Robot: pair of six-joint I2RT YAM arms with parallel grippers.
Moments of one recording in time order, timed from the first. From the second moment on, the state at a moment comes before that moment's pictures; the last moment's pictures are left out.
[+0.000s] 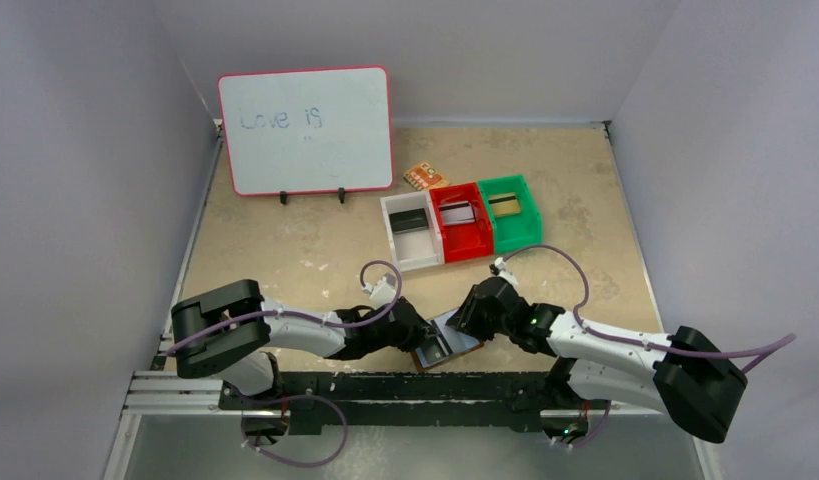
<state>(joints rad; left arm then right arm) -1.22 1.53 0.52 0.27 -0.25 -1.66 0.89 1.06 0.32 -0.16 0.09 1.22</state>
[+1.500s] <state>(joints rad) -1.05 0.97 0.70 -0.45 -0.51 -1.25 0.90 1.24 0.46 -0.13 -0.10 0.91</state>
